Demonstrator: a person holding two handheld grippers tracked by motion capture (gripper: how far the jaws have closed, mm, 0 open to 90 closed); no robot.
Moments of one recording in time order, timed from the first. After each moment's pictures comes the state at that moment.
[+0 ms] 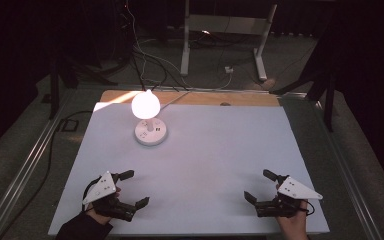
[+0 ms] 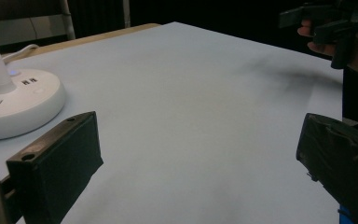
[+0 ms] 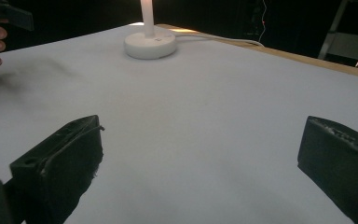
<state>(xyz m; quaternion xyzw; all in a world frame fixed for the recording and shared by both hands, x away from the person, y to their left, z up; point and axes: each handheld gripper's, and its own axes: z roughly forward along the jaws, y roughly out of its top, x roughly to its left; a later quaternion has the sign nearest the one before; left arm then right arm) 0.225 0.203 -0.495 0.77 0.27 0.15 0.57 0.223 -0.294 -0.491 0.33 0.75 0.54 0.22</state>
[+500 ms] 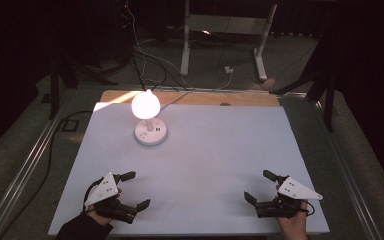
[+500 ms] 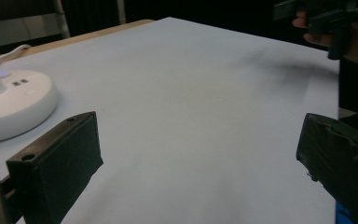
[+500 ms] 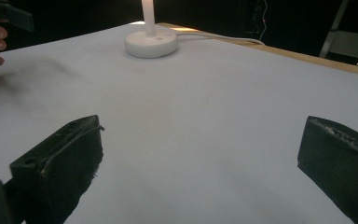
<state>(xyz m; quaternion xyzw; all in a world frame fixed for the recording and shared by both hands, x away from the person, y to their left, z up) 0.223 0.197 -0.494 0.78 0.25 0.14 0.56 0.222 -0.294 -0.491 0.33 0.75 0.53 0.22</state>
